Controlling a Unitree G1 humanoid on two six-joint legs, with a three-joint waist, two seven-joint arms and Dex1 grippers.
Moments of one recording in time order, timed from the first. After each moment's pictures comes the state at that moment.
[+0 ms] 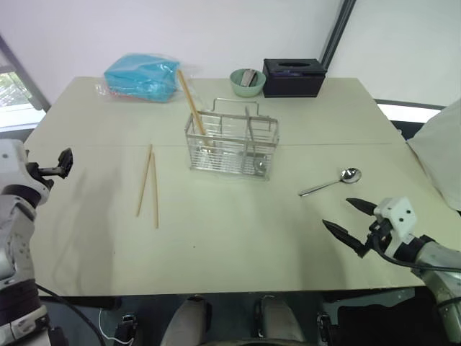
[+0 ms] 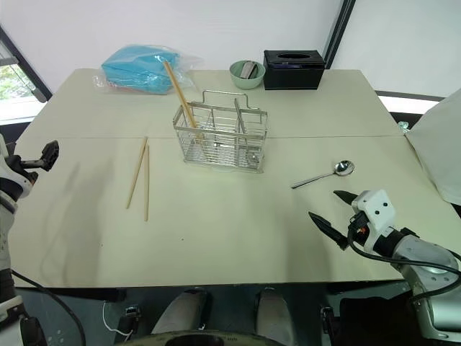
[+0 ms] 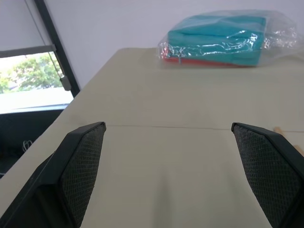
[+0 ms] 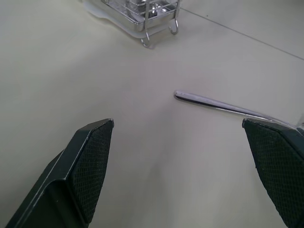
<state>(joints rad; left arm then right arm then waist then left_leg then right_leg) -0.19 0.63 0.60 -0.10 -0.36 0.54 -0.28 0.25 -0.70 -0.34 -0.32 0.41 0.28 0.78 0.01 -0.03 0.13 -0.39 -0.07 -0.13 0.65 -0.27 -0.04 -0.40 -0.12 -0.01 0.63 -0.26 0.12</state>
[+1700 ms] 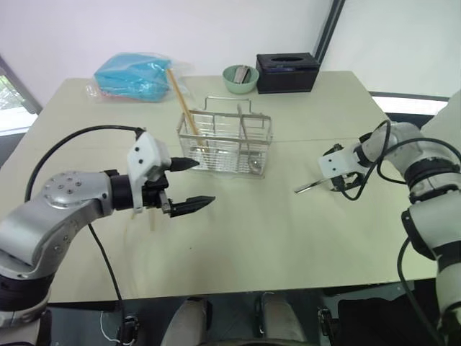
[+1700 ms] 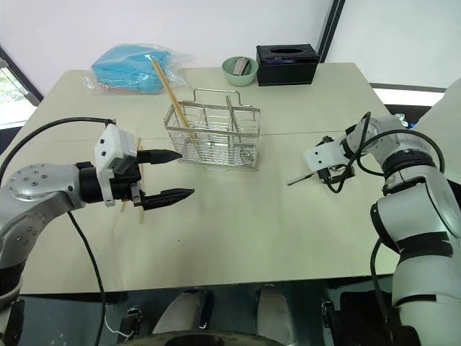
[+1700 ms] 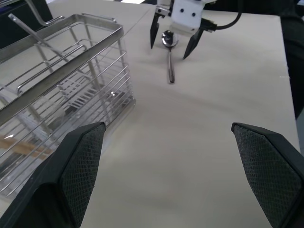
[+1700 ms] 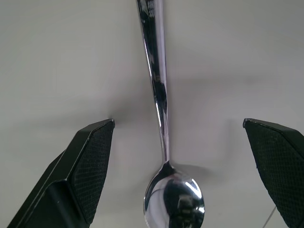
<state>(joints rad) -0.35 0.84 0.10 -0.61 -0.76 0.83 -0.78 -1.19 -0.76 0.56 1.31 -0.58 -0.69 1.08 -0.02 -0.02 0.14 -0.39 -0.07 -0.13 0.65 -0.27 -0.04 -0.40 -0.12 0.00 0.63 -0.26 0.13</state>
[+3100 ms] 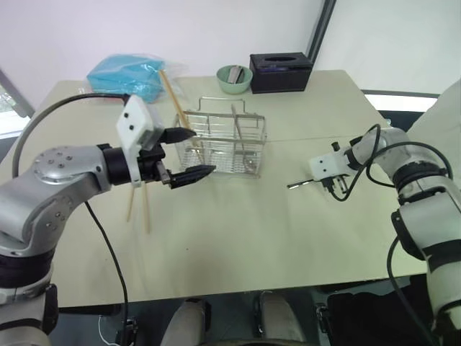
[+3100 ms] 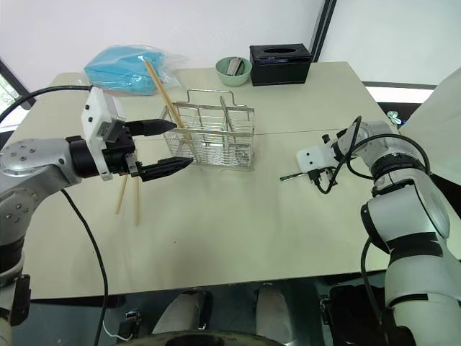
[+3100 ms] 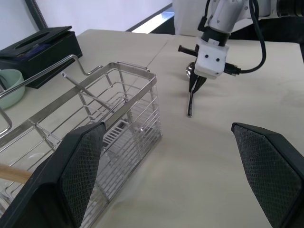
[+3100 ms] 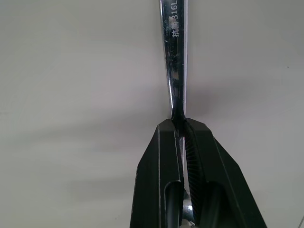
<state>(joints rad) -0.52 0.83 0.11 -0.52 -0.79 0.86 -0.71 -1.17 -0.71 0.49 1.32 -0.57 -0.64 1.11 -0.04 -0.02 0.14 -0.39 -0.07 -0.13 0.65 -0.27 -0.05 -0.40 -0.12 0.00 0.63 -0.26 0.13</state>
